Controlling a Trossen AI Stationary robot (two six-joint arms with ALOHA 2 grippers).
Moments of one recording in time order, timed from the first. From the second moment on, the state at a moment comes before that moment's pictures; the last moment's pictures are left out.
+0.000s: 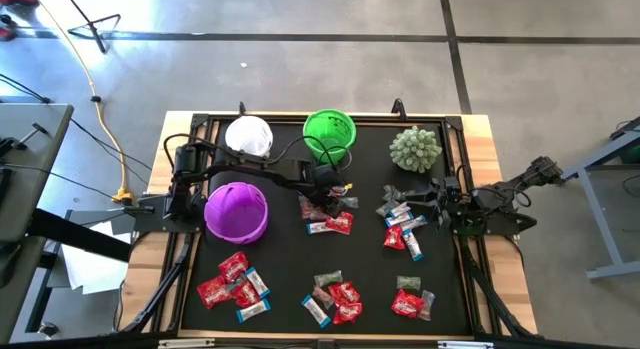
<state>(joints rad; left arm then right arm) 0.11 2.02 1.35 -0.43 0.17 -0.79 0.48 0.01 0.02 0.05 0.59 0.54</state>
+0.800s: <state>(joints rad) 0.08 2.04 1.35 -0.39 0.18 -0.83 0.48 0.01 0.02 0.05 0.59 0.54</state>
